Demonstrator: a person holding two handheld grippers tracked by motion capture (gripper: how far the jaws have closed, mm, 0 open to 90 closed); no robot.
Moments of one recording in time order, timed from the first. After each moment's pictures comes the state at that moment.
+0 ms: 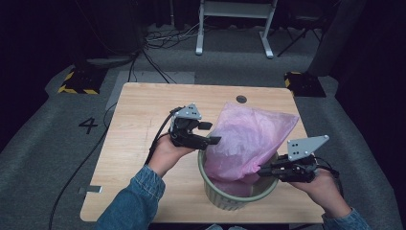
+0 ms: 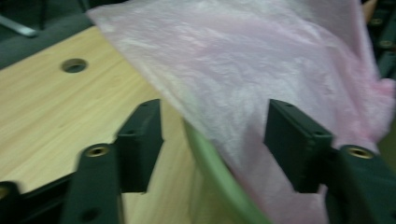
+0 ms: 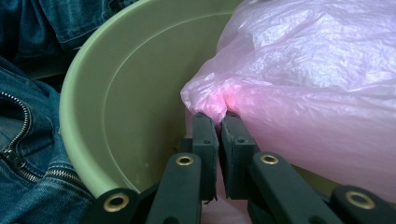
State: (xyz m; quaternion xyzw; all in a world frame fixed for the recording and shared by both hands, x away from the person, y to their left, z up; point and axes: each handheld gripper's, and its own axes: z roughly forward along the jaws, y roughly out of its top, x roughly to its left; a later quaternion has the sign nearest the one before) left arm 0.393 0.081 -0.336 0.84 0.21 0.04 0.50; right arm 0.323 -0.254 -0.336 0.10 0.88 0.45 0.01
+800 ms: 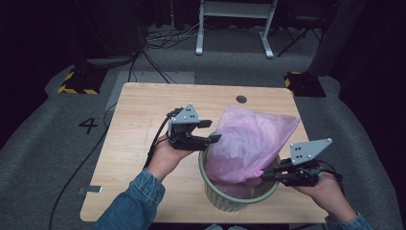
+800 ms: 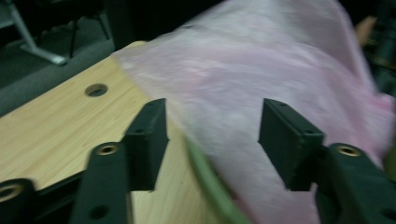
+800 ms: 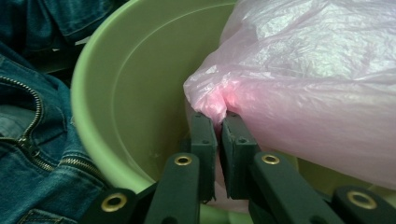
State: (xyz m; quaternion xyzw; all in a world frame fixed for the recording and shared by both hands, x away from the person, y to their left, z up) left arm 0.383 0.085 -0.324 0.81 0.24 0.10 0.52; right arm 0.314 -0.260 -0.336 0.11 0.89 0.45 0.00
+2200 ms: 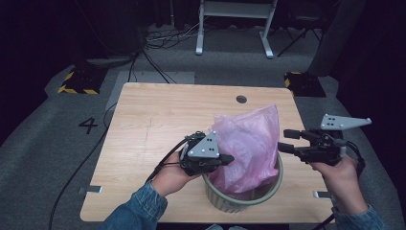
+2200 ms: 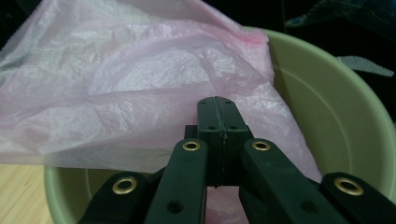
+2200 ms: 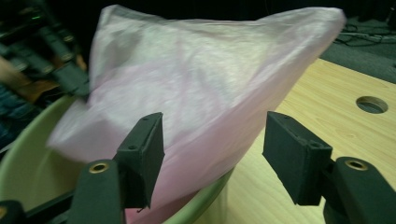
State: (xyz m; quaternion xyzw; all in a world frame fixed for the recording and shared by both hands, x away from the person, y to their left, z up) left arm 0.319 0.050 -0.320 0.87 0.07 0.08 0.48; right arm 0.348 -0.302 -0.297 0.30 0.80 0.51 0.08
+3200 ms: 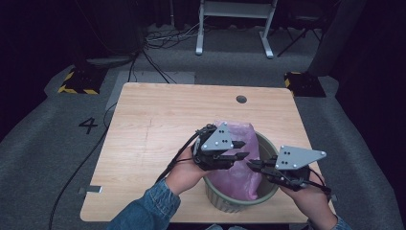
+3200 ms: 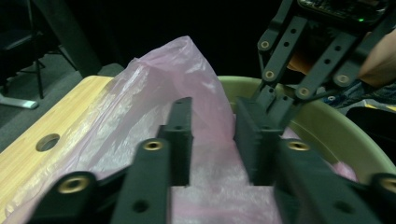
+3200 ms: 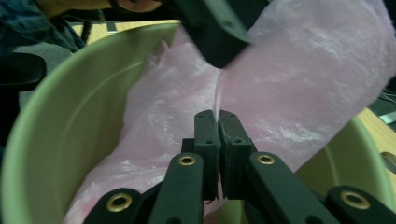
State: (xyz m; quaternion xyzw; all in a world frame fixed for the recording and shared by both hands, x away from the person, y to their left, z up) left arm 0.320 0.021 -0.300 0.84 0.09 0.12 0.52; right arm 0.287 -0.215 -0.316 0.13 0.87 0.44 0.17
